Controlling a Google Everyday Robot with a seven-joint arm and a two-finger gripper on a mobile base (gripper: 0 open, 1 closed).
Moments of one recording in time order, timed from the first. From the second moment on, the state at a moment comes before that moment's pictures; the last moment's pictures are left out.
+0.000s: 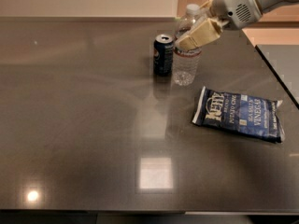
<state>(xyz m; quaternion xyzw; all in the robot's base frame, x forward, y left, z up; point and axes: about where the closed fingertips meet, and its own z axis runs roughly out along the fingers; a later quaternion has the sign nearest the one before) 0.573 -0.093 1.010 -0.57 0.70 0.20 0.38</state>
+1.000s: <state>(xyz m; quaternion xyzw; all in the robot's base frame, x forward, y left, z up) 0.617 -0.112 0.981 -0.55 0.72 0.20 0.36</state>
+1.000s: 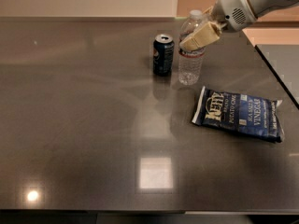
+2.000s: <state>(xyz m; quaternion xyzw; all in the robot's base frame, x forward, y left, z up) 0.653 -0.116 0.956 -0.54 0.71 0.22 0.38</state>
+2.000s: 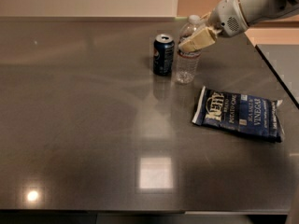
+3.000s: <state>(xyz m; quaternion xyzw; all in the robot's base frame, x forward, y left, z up) 0.663 -0.118 0.942 -0.54 0.72 0.22 0.37</state>
